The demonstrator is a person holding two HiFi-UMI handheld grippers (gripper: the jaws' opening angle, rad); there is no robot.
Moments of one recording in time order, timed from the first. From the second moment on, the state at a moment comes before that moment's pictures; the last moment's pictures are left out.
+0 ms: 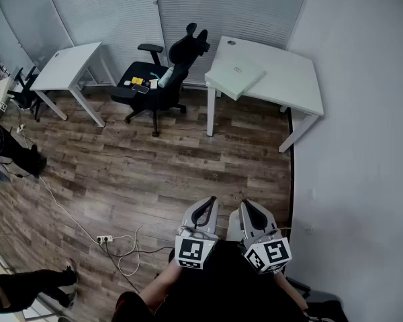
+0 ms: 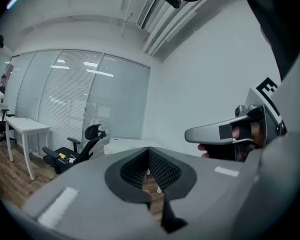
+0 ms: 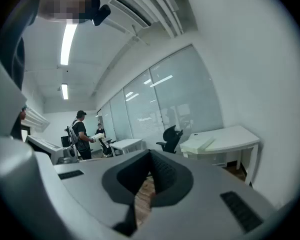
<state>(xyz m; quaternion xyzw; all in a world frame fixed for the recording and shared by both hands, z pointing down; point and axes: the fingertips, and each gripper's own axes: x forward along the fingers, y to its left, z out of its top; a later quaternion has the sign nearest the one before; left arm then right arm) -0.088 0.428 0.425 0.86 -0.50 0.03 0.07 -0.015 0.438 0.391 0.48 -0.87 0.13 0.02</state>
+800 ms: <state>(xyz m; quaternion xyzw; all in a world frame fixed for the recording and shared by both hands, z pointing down) -0.080 0.422 0.432 0.86 -0.50 0.03 0.08 -0.005 0.434 0.396 0.48 -0.87 0.13 0.02</state>
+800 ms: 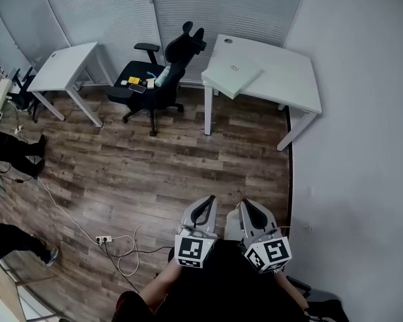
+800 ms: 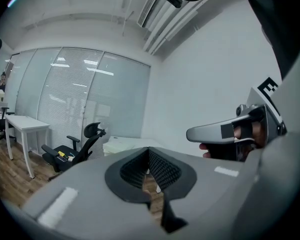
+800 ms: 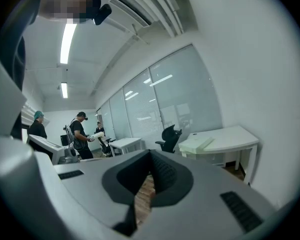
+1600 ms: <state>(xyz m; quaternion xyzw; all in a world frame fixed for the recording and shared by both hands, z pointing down) -0.043 0.334 0.451 0.85 -0.50 0.03 0.15 0.048 0.336 0.411 0.50 -0.85 0.18 0.02</state>
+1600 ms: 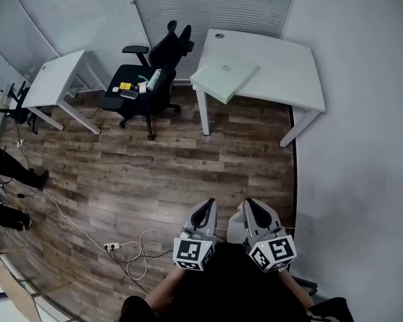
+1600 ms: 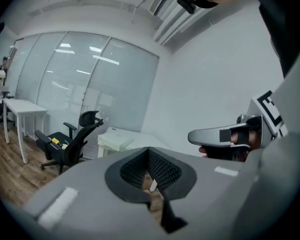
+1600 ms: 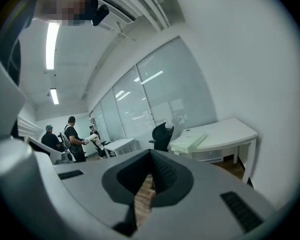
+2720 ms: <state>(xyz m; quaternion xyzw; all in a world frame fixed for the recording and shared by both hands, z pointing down) 0.093 0.194 0.446 0.83 -0.53 0.06 0.13 0.182 0.187 0.411 0.46 -0.86 0.19 0.01</state>
